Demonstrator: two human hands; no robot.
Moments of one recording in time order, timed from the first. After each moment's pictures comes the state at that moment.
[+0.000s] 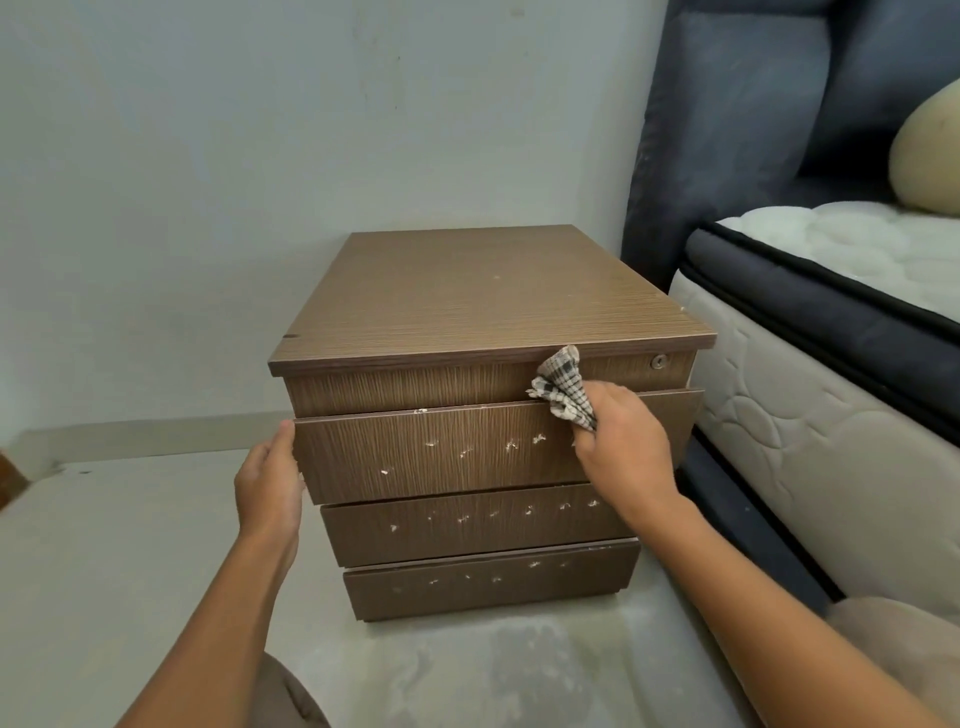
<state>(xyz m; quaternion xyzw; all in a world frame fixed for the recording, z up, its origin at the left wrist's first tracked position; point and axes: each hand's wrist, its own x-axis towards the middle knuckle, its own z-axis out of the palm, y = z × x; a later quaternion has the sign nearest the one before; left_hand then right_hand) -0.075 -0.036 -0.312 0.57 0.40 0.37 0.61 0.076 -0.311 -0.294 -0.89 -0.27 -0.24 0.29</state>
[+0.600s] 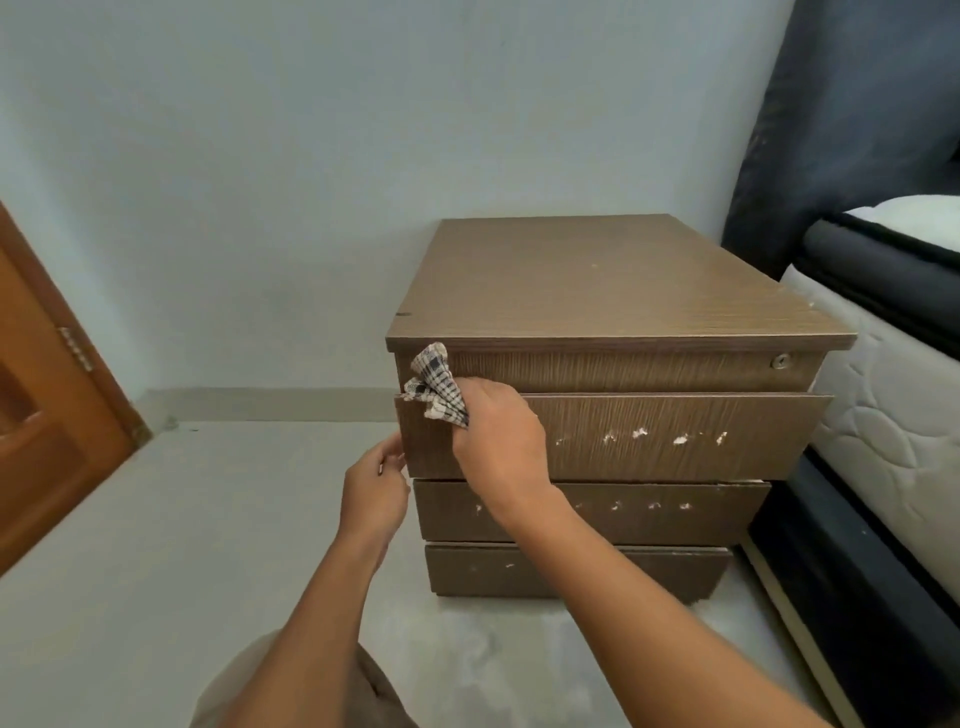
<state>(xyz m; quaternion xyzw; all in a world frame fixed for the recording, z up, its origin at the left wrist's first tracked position) -0.101 -0.032 -0.338 0.68 0.37 0.29 0.56 -0.023 -0.137 -0.287 -0.82 -0.39 -0.21 0.36</state>
